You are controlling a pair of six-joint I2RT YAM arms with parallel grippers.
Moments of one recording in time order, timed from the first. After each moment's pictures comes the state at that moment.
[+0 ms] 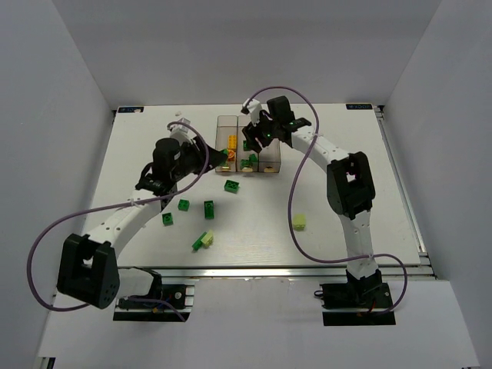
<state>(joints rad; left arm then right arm) -0.34 1.26 0.82 0.17 0.32 -0.76 0.49 2.22 1.88 -0.34 -0.39 -0.39</state>
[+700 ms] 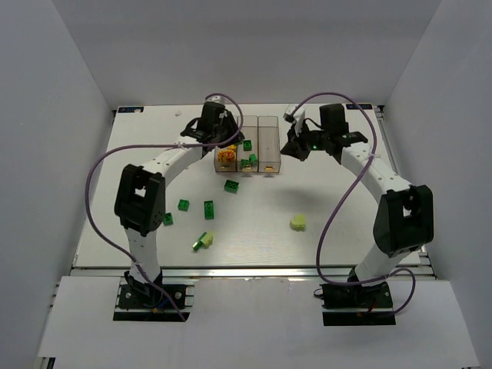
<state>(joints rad) -0.42 1.93 1.53 -0.20 0.06 -0.66 0.29 1.69 1.39 -0.37 -0.73 -0.50</state>
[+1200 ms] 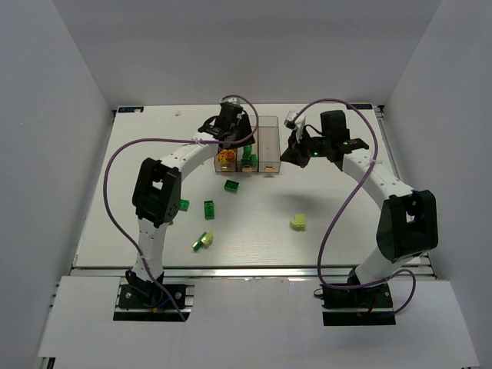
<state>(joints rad) -0.50 2.13 1.77 -0.33 -0.07 -0.60 0.30 1.62 1.26 -0.32 -0.78 -0.48</state>
